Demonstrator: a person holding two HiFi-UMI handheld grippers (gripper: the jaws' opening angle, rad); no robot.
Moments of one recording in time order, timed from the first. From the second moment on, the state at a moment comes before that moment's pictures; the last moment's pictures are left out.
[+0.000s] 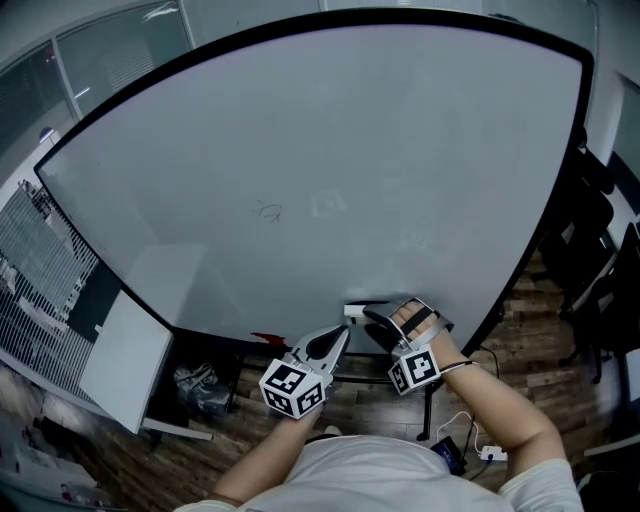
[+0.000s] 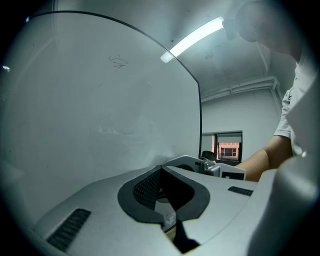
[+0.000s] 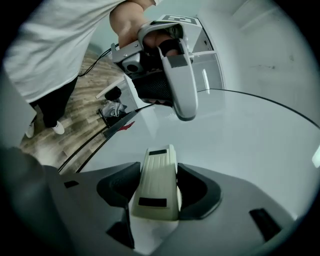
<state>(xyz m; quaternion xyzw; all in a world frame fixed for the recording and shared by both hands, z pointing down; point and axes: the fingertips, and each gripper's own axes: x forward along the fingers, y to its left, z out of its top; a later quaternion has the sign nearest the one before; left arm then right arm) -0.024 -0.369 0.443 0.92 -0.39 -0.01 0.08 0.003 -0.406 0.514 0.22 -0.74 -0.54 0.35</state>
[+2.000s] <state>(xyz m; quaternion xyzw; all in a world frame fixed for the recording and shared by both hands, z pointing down) 0.027 -0.301 0.408 0.93 -0.35 -0.02 0.05 0.097 -0.319 0.226 0.40 -0.80 -0.43 0.14</state>
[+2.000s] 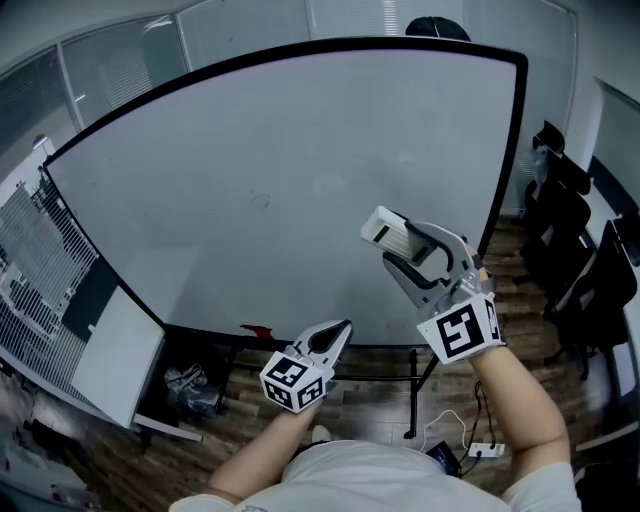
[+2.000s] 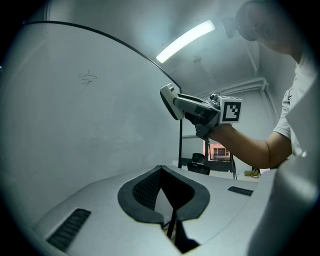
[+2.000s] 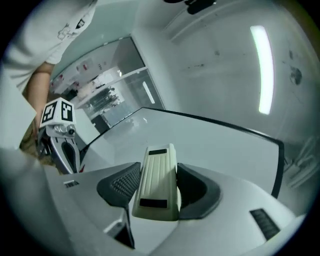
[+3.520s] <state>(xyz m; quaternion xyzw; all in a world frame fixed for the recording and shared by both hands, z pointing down) -0.027 -0.209 0.366 0.95 -0.31 -0.07 0.02 0.046 -0.175 0.345 0.46 -0.88 -0.12 -0.06</state>
